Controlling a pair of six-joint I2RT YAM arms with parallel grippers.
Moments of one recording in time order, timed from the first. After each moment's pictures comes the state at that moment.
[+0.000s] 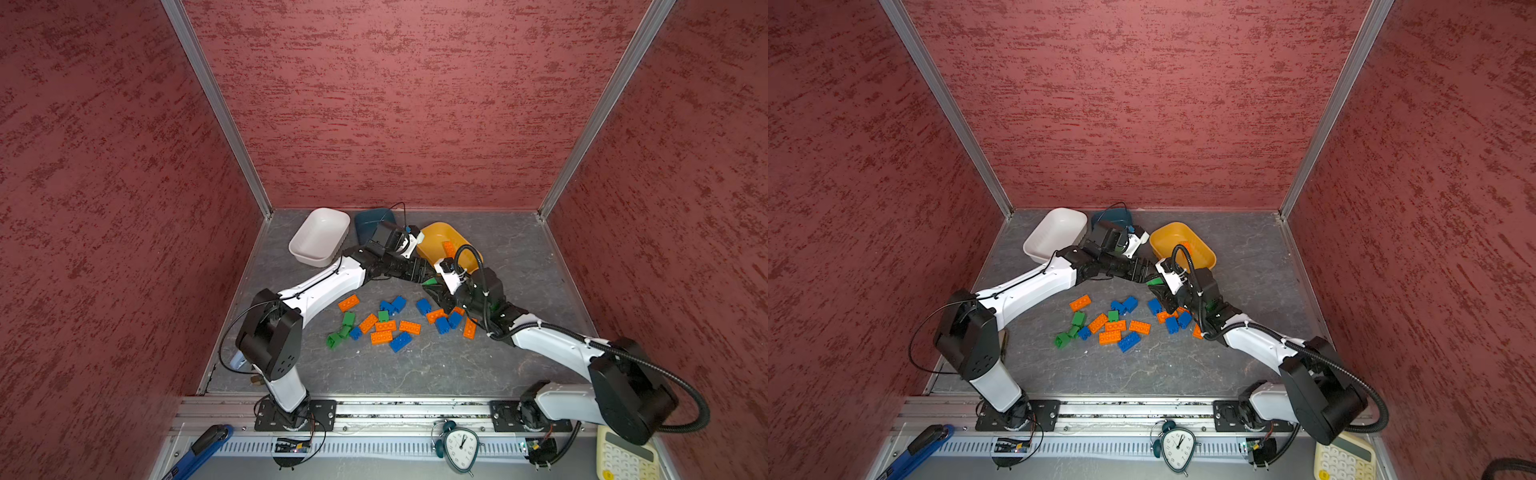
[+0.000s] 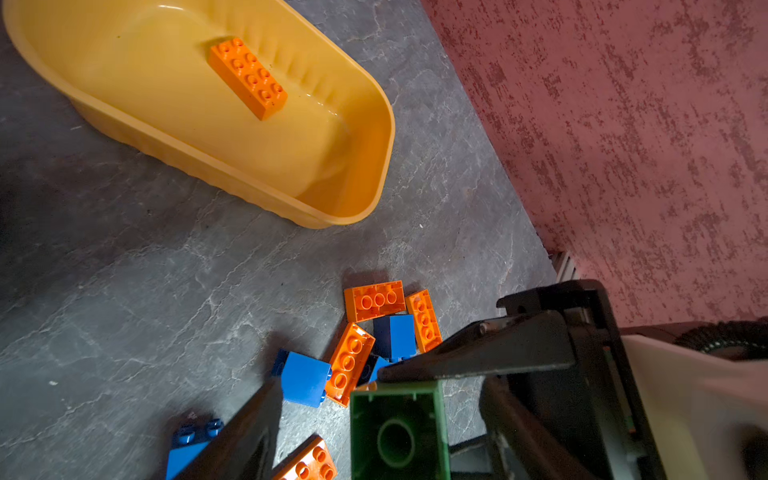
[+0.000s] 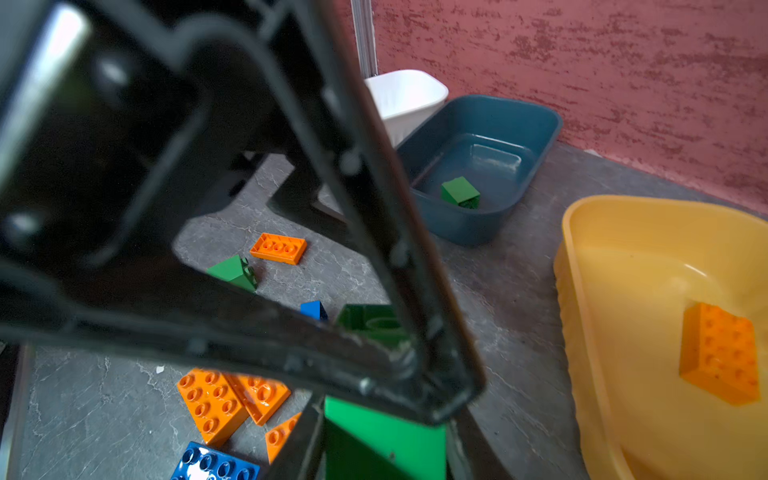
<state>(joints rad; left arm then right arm) -0.62 1.71 1.35 -0.40 0.51 -0.36 0.56 1.31 0.57 0.41 -0.36 -0.01</state>
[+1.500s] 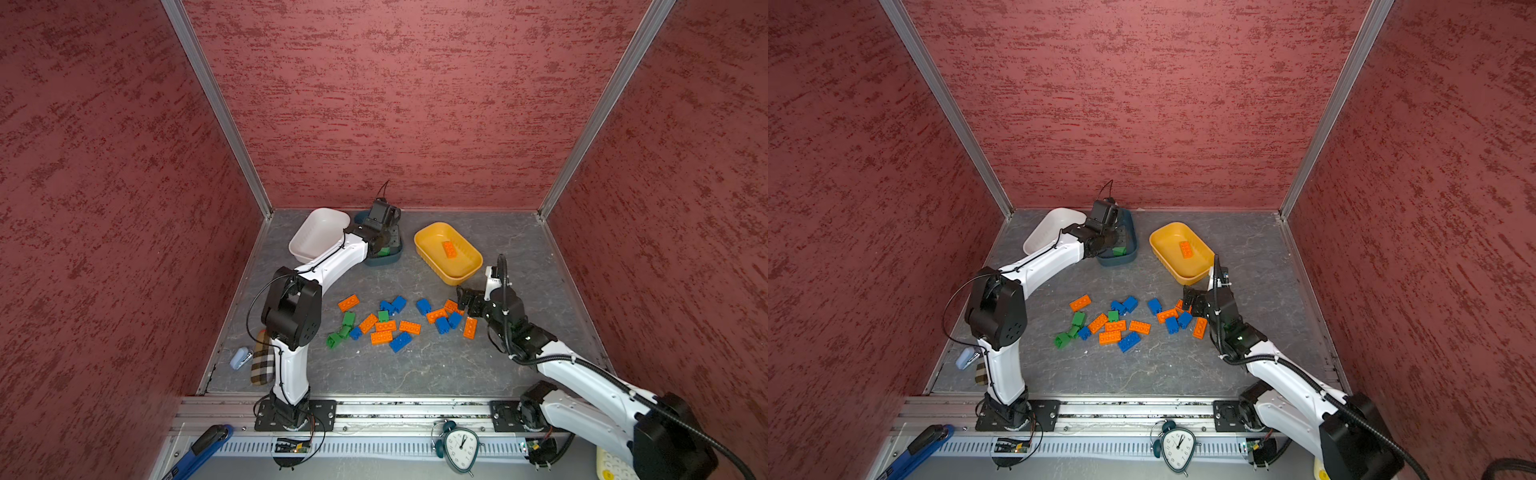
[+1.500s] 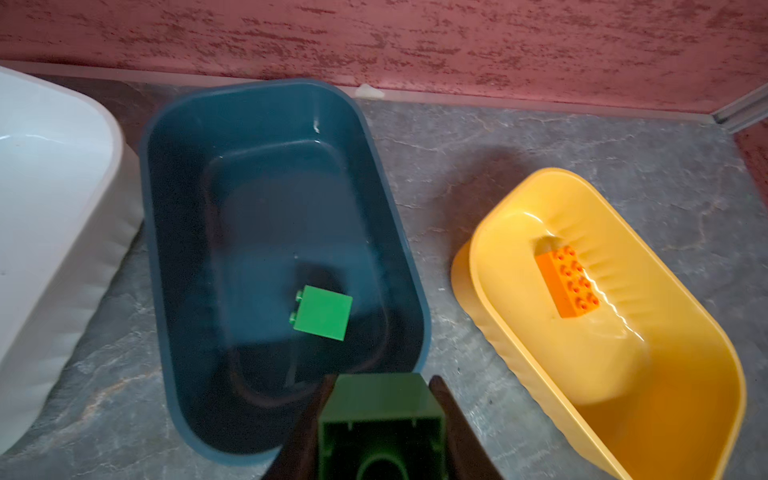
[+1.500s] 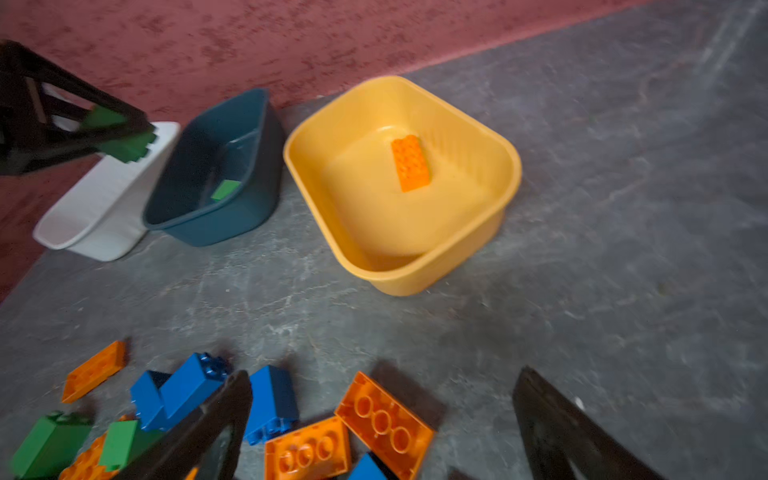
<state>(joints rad) -0.48 1.97 1.66 -0.46 -0.18 -0.41 0.51 0.98 0.42 0.03 0.25 0.54</state>
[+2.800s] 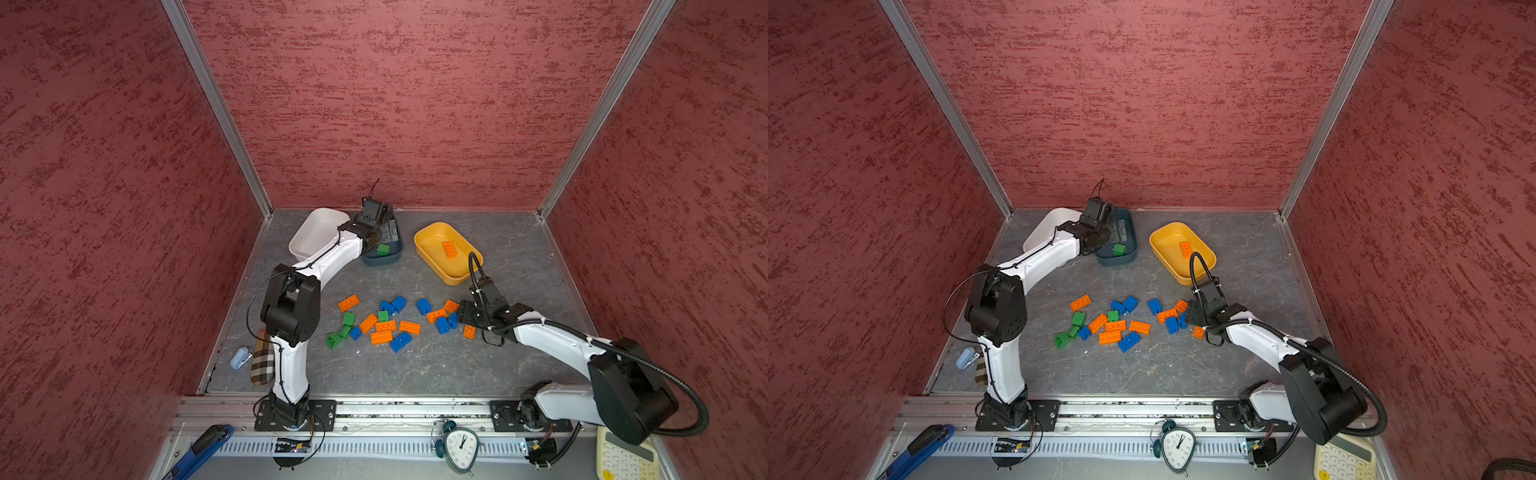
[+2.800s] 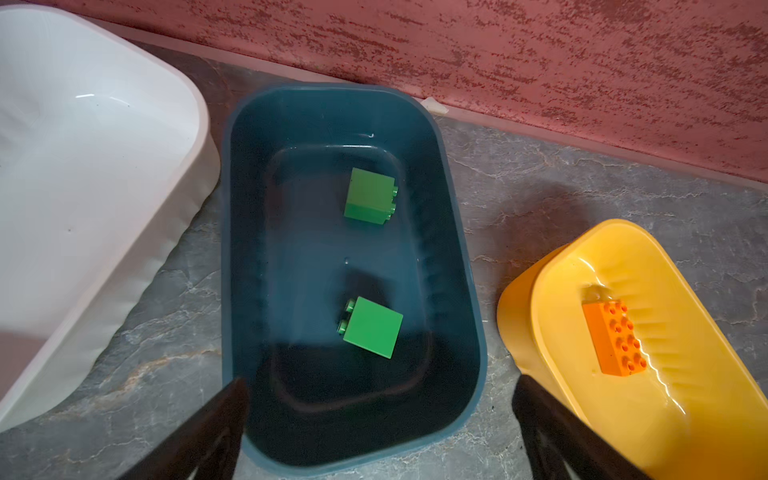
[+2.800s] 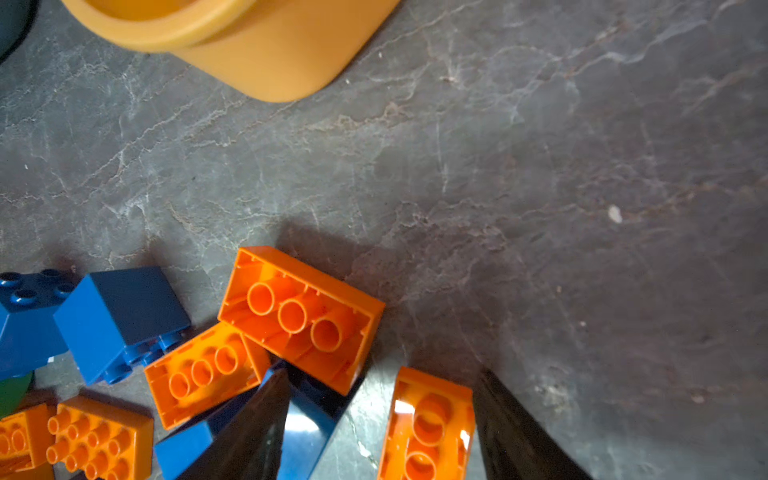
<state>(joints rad) -0.44 1.95 1.62 -0.48 -0.20 -0.52 0.47 1.33 0.60 -0.30 0.08 0.68</state>
